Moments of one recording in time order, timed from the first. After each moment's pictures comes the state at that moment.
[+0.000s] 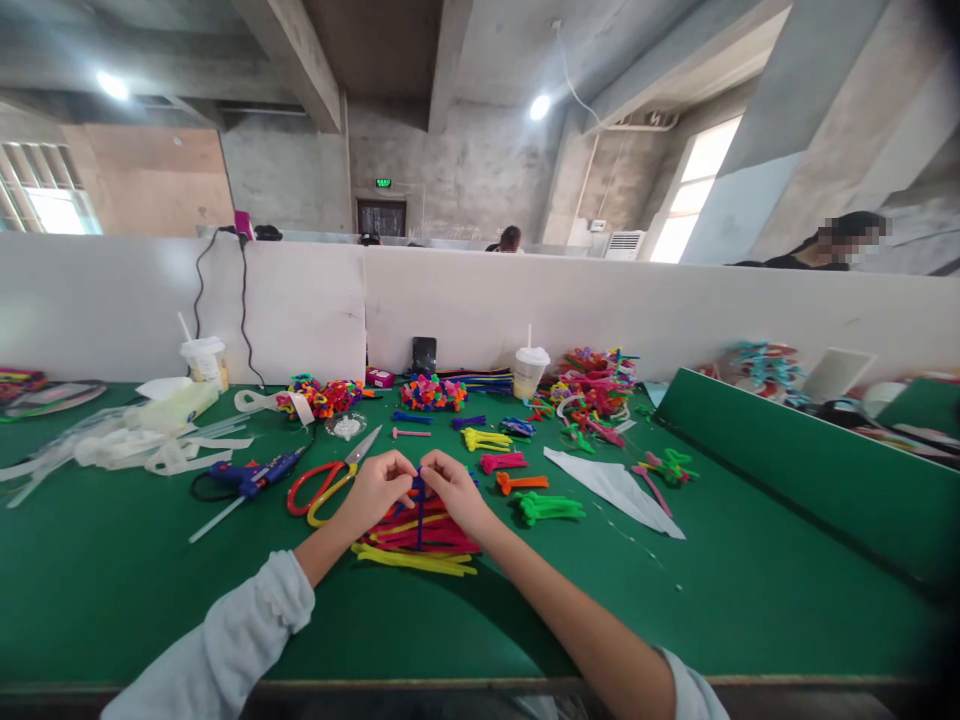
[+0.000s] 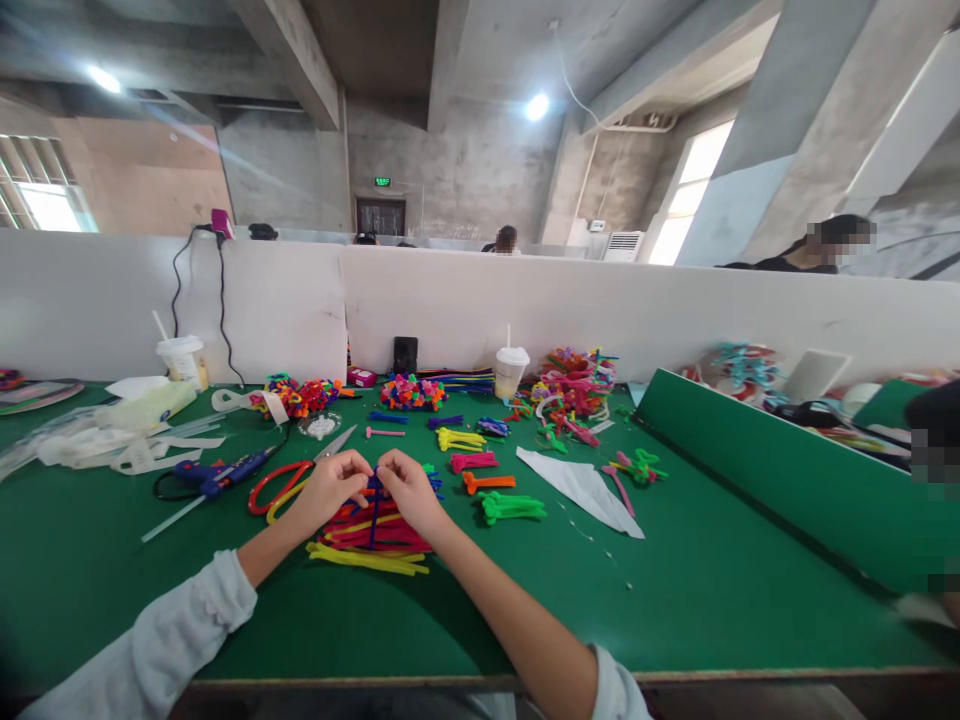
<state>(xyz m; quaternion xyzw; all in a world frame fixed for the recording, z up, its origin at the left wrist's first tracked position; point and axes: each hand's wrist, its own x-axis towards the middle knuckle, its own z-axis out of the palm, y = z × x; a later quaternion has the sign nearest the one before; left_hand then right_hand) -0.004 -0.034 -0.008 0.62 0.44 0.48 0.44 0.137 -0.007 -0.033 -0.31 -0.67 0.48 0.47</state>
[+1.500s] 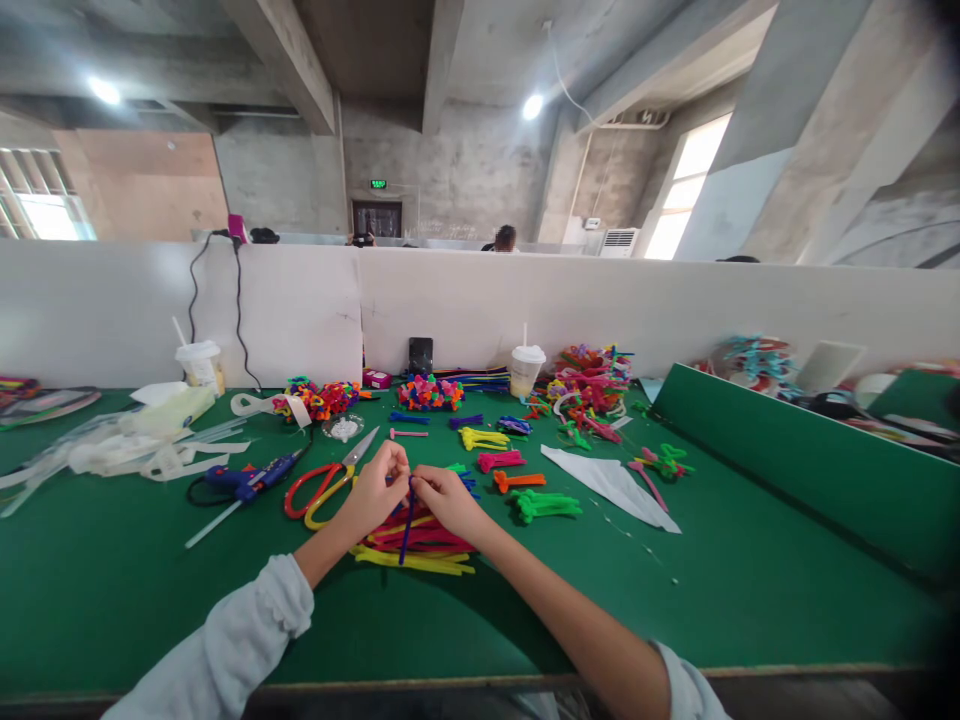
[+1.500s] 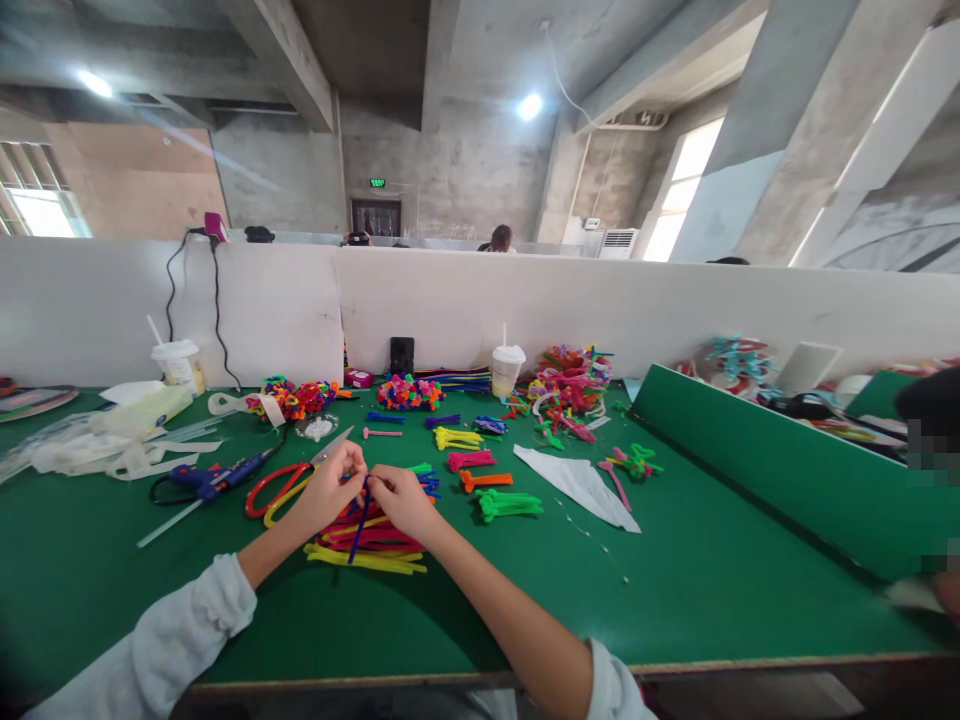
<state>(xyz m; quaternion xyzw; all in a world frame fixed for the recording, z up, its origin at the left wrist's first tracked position) -0.006 -0.030 -0.019 0.70 0.41 0.47 0.34 0.137 -0.010 -0.034 -0.33 -0.78 0.36 0.39</state>
